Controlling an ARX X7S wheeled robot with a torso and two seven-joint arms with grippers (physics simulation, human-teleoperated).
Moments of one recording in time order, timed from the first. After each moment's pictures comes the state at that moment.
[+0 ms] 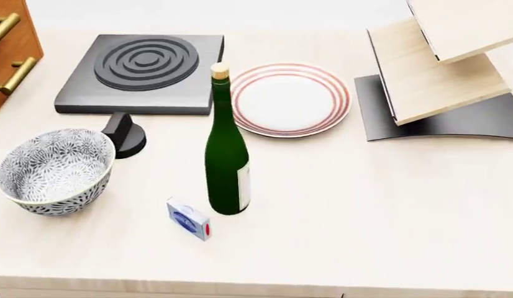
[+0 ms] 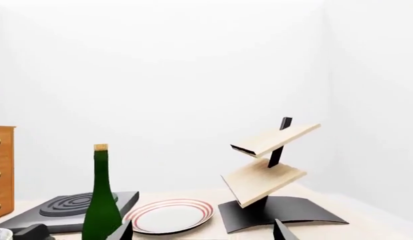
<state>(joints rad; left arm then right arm) 0.38 -0.21 0.10 0.48 0.00 0.50 -0.31 -0.31 0.20 -0.12 -0.42 0.10 -0.32 0.26</state>
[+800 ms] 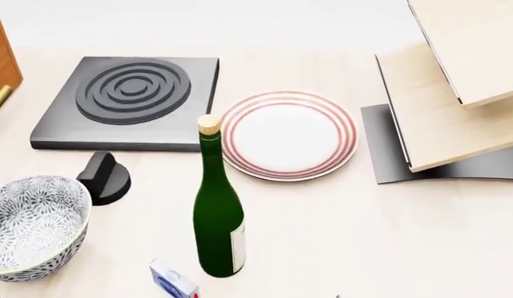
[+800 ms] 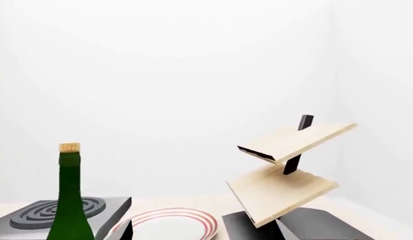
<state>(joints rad) 0.38 -0.23 0.12 0.47 0.00 0.52 -0.34 -0.31 0.21 -0.15 -0.40 0.07 -0.33 0.30</state>
